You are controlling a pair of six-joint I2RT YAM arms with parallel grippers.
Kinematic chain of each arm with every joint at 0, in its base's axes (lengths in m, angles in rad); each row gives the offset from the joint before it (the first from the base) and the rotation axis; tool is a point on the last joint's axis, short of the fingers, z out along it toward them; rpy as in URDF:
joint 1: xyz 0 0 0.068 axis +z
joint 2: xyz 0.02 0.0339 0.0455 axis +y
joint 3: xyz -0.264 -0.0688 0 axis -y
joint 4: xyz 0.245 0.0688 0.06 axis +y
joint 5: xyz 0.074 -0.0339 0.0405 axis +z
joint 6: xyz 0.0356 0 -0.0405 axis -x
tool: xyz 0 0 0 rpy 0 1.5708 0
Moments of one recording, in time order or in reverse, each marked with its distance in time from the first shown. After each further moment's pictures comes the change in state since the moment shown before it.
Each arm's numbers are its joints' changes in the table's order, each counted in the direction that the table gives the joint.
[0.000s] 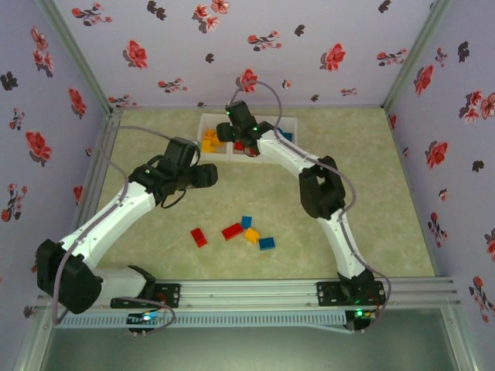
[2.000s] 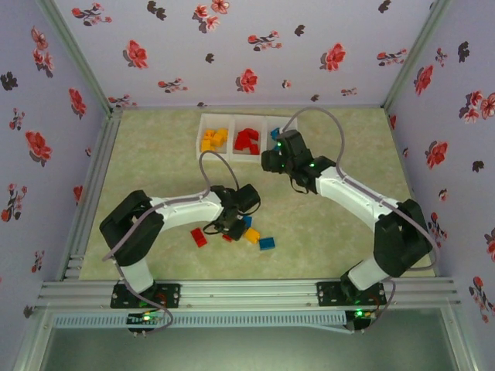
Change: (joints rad) left arm -0.396 0.487 -0.013 0.107 0.012 -0.111; right arm -0.062 -0.795 -0.907 -0.080 -0.060 -0.074
